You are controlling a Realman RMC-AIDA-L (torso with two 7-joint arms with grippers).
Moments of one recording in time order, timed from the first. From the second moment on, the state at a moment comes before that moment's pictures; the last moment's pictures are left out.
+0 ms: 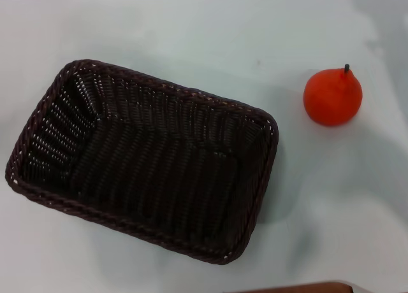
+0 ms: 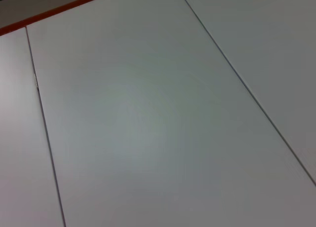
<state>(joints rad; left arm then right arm) -0.10 -2.02 -2.57 -1.41 1.76 -1.67 1.12 0.41 2.09 -0.28 -0.06 2.24 1.73 0.68</state>
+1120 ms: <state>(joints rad) -0.41 -2.16 -2.19 -1.67 2.63 -1.83 0.63 0.42 2.08 -0.28 -0.08 2.24 1.70 0.74</state>
